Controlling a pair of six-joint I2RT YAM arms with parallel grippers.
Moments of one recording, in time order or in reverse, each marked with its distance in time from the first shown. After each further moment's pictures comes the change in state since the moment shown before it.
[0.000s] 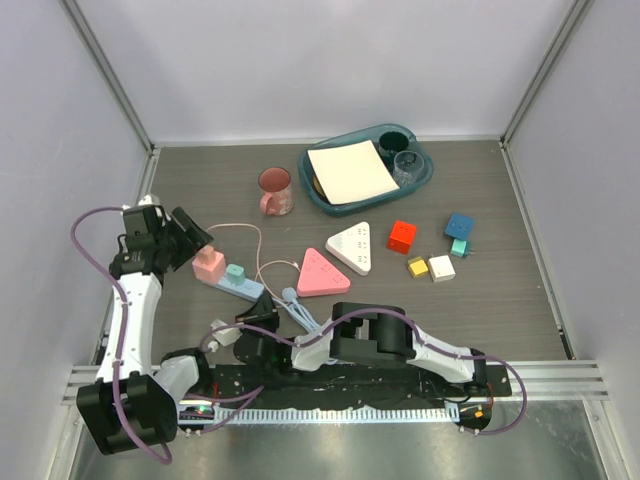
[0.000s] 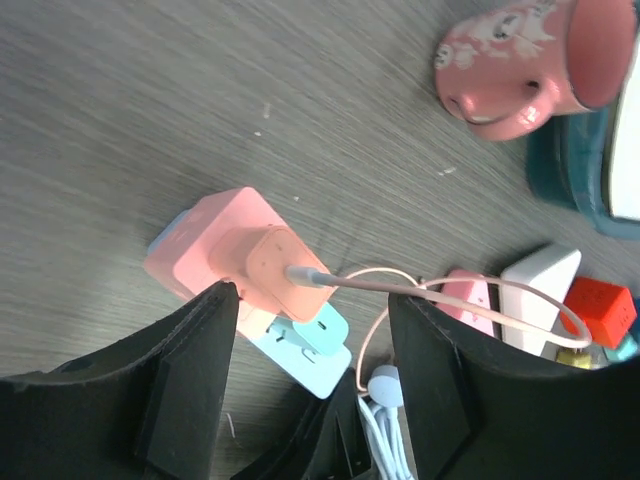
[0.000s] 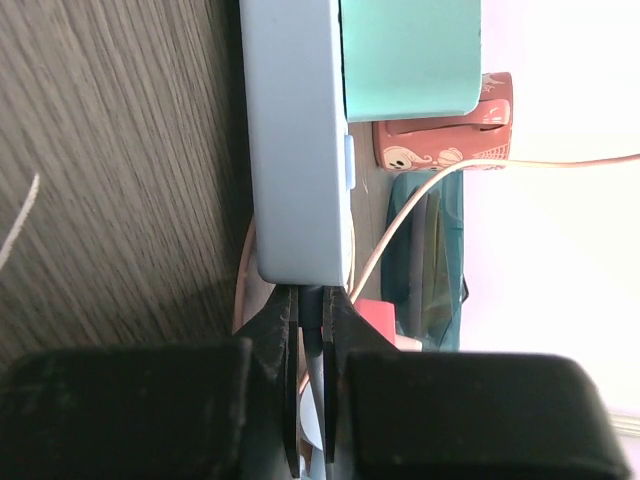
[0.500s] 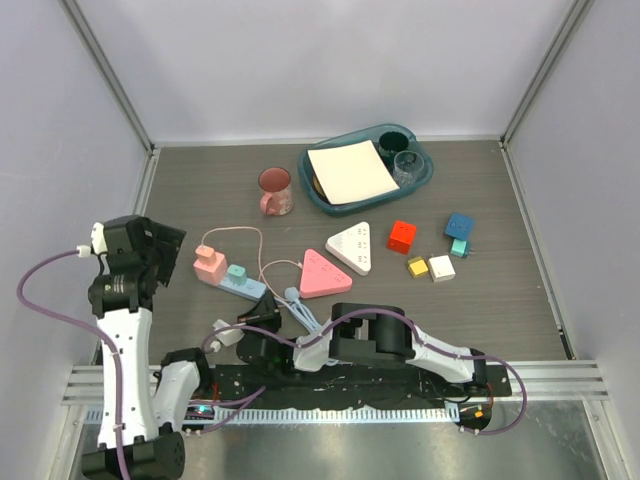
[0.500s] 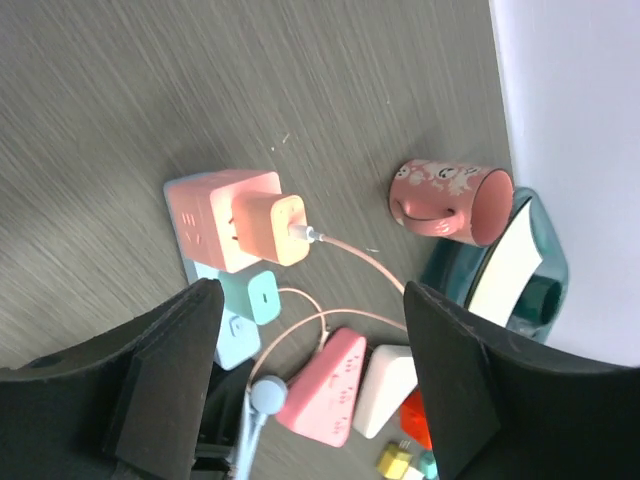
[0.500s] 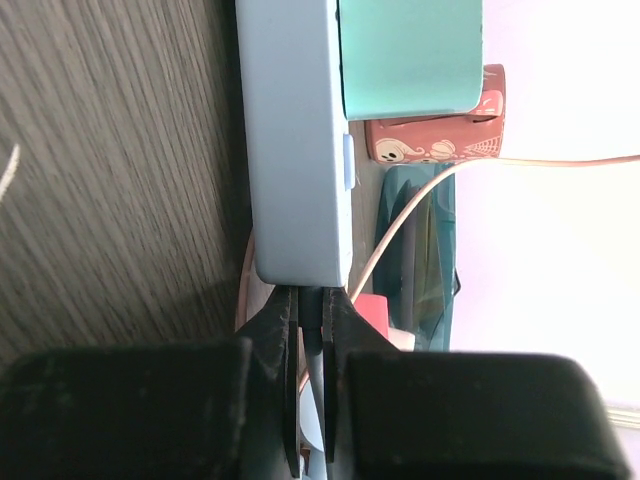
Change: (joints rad) left arm -0.015 -0.203 0.119 -0.293 -0.314 -0.472; right arm 0.000 0.003 -0.023 0.047 0.016 -0.039
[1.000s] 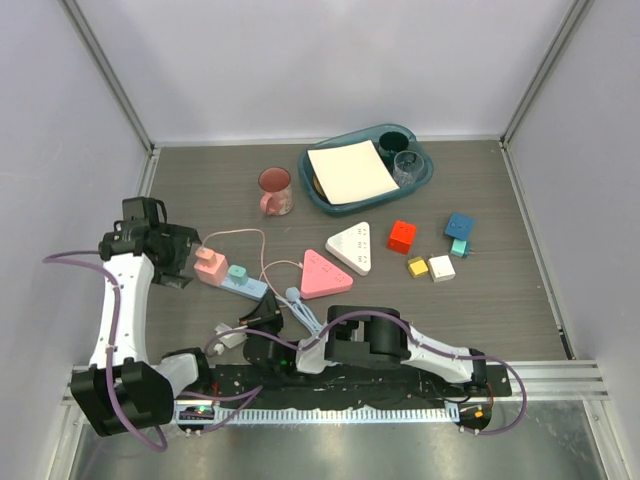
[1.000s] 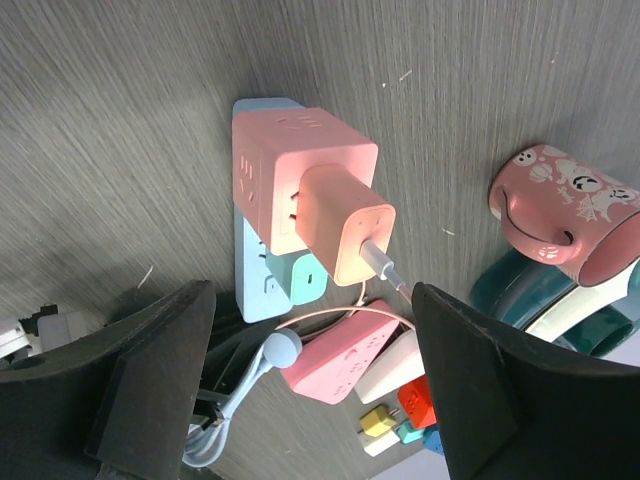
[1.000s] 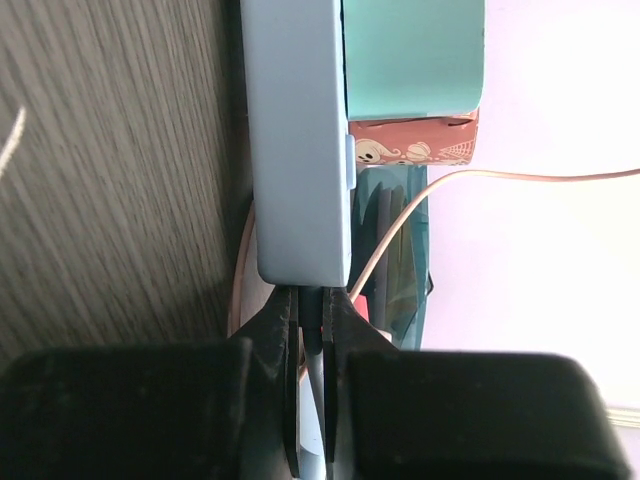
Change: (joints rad) left arm 0.001 0.303 0.084 -0.179 0.078 -0.192; right arm 0.006 0.041 -0.029 0.188 0.015 -0.180
